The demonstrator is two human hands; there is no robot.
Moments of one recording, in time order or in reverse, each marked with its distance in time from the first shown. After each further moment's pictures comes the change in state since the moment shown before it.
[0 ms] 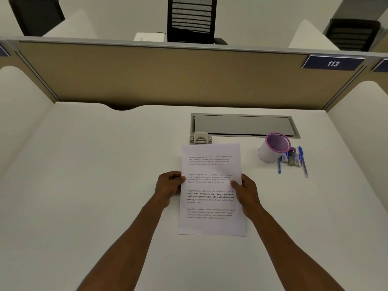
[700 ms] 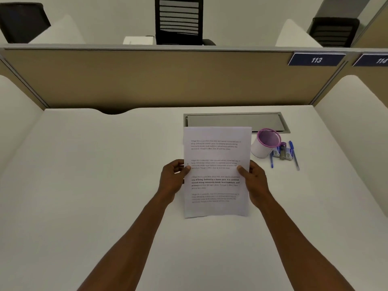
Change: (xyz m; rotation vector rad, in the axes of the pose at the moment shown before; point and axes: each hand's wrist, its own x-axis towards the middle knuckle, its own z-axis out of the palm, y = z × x) left_hand -0.028 0.032 0.027 0.058 -0.114 0.313; right_hand -0.024 -0.048 -0.032 0.180 0.007 -0.147
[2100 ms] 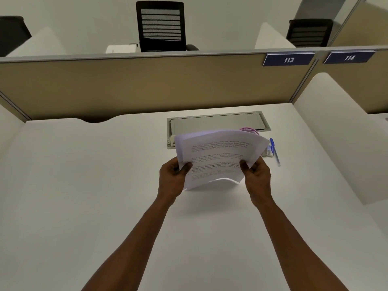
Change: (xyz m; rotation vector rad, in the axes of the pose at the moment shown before) left_hand -0.034 0.040 0.064 0.045 0.039 0.211; right_hand -0.012 -0.018 -0.050 -0.025 0.193 -0.247
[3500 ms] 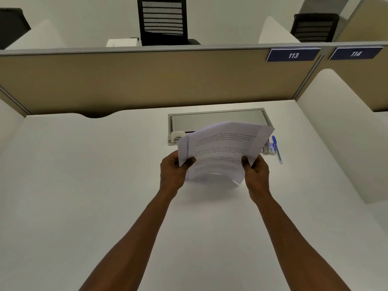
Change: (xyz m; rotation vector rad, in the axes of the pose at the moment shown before) left_hand 0.011 0.000 0.003 0.055 0.051 0.046; right_hand 0.005 0.004 0.009 -0.031 0.015 0.079
